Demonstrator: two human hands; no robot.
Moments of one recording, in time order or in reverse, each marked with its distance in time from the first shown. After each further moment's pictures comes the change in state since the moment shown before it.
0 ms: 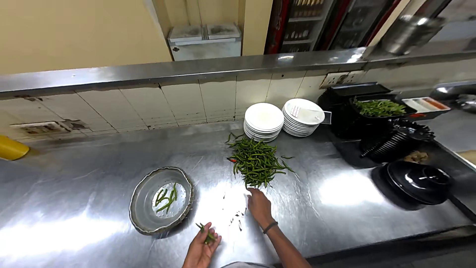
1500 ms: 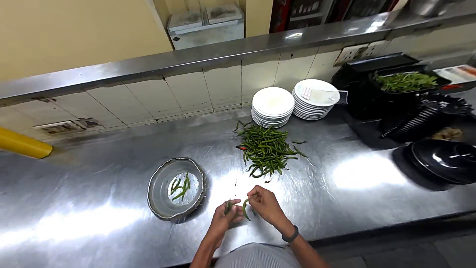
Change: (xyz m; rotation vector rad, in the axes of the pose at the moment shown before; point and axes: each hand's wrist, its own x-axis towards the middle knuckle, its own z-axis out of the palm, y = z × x) left_hand 0.009 0.017 0.025 0.749 -0.437 0.185; right_hand -0.064 -0.034 -0.019 0.756 -0.213 -0.112
